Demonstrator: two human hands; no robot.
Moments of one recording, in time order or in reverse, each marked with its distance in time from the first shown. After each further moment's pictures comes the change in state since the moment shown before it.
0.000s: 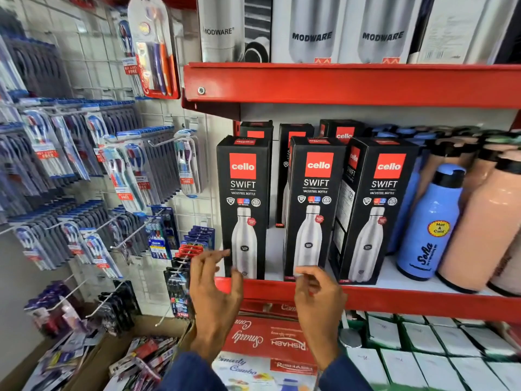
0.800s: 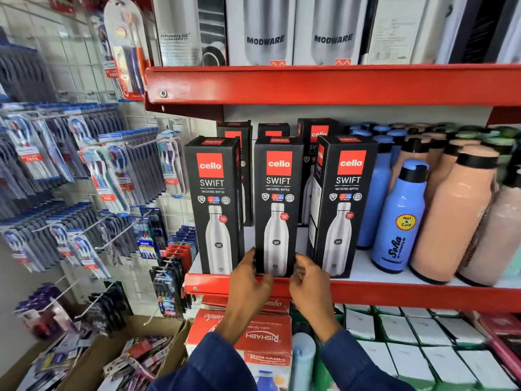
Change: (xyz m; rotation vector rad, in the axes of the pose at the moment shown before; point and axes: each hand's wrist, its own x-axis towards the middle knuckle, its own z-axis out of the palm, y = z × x) left_hand -0.023 0.060 0.072 0.026 -0.555 -0.228; right_hand 0.039 0.034 -0.036 -0.262 -0.329 0.126
